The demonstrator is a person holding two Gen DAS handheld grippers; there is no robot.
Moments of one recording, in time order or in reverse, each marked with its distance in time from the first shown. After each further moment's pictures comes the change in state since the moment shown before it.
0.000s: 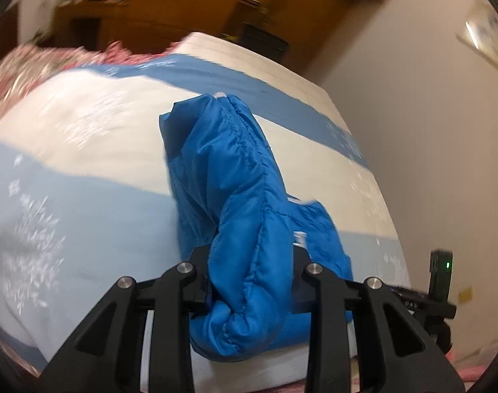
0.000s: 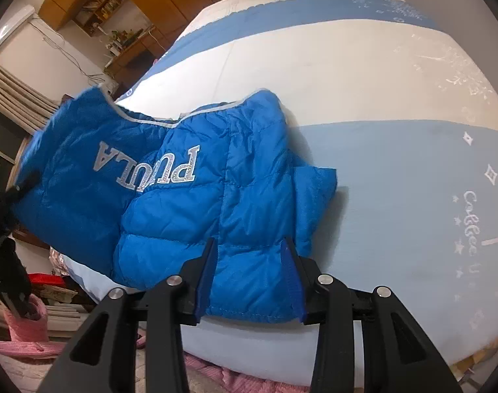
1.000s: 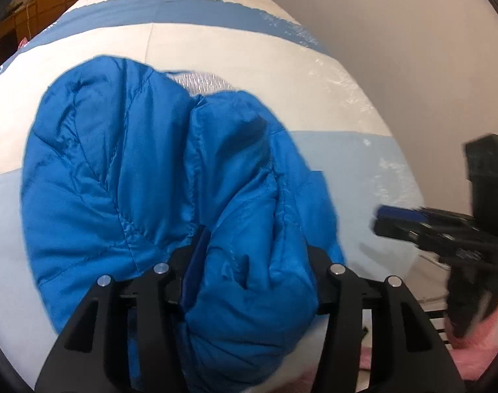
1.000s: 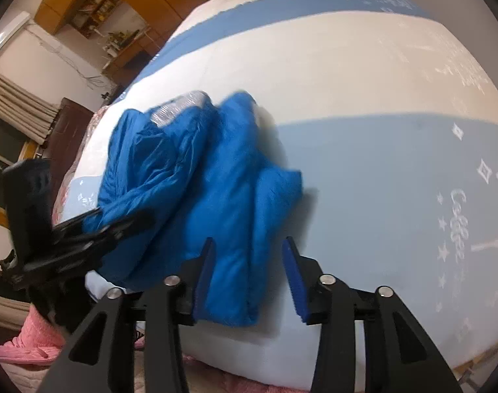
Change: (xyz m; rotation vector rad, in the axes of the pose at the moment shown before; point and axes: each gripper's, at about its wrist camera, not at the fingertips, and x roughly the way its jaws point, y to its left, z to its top) left arm 0.156 -0.099 -0.063 0.233 0.313 -0.089; right arm -0.004 -0.022 0.015 0.010 0.019 0.026
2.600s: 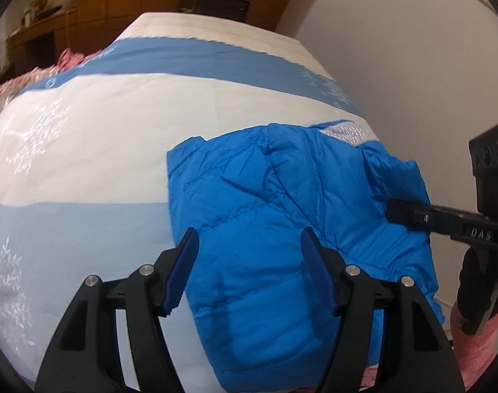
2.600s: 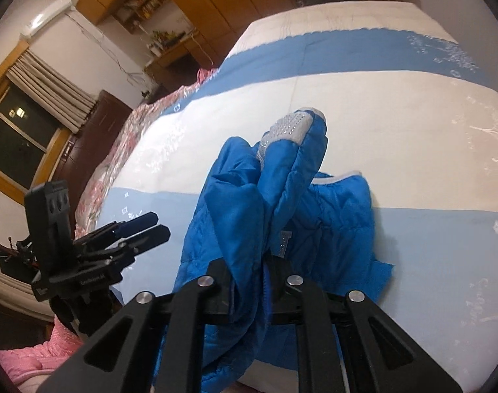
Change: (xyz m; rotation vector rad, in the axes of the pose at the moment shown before) left arm -0.090 0.058 0.022 -0.060 -0.159 0.097; right arm -0.022 0.094 0.069 -0.115 -0.051 0.114
